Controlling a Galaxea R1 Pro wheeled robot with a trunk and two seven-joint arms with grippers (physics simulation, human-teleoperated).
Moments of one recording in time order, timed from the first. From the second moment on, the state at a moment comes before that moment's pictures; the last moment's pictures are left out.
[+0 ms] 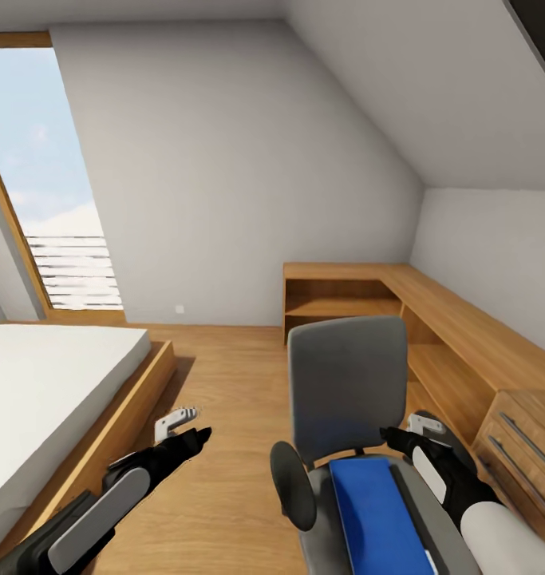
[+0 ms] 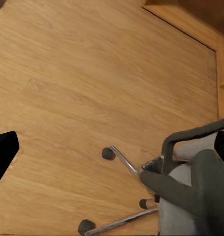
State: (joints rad) left arm -0.41 0.38 -0.67 -1.47 1.30 0.28 0.72; right arm -0.65 -0.17 0.02 -0.52 -0.35 0.27 -0.09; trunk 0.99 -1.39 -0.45
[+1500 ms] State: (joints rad) left arm -0.41 0.38 -0.54 -1.36 1.31 0.28 0.74; right arm -0.65 -0.22 -0.07 -0.42 -0.46 0.32 -0.01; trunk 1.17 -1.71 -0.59
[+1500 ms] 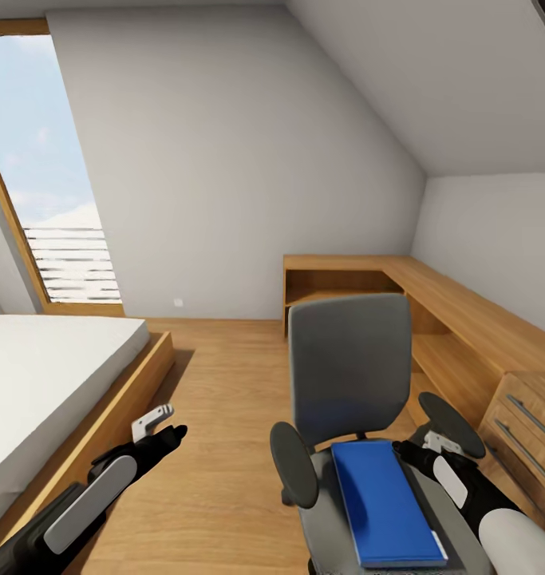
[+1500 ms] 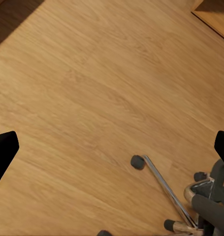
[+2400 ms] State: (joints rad) left arm -0.41 0.37 -0.55 -1.36 1.31 0.28 0.74; right arm -0.65 -0.21 -0.06 -0.43 -0.46 0.30 -0.01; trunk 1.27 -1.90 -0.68
